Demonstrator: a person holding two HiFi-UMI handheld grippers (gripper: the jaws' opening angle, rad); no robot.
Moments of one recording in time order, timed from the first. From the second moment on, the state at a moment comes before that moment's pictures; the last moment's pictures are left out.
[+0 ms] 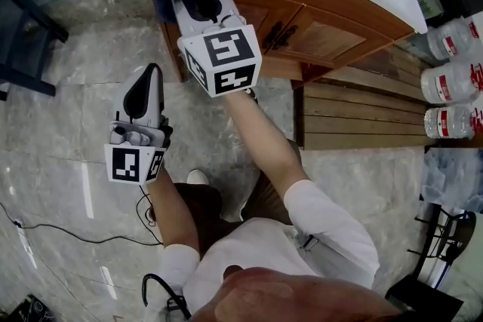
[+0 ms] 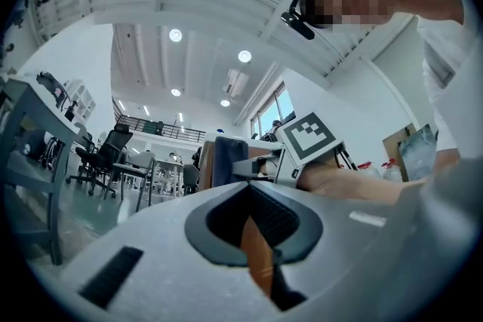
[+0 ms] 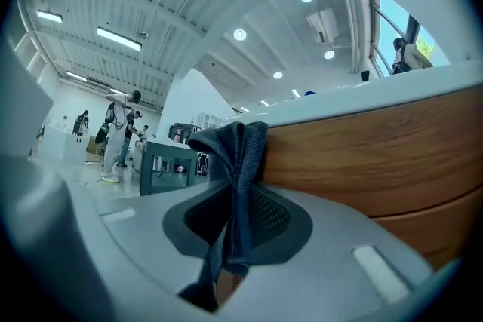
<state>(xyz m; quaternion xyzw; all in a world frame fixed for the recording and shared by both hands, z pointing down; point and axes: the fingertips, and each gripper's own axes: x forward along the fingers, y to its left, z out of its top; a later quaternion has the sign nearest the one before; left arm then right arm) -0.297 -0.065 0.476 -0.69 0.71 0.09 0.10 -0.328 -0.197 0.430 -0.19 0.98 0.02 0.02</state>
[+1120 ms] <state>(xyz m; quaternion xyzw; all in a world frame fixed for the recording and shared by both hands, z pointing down) -0.262 -0.107 0.513 -0.74 0.66 0.06 0.06 -0.104 -0.308 0.429 -0.38 0.93 0.04 0.02</state>
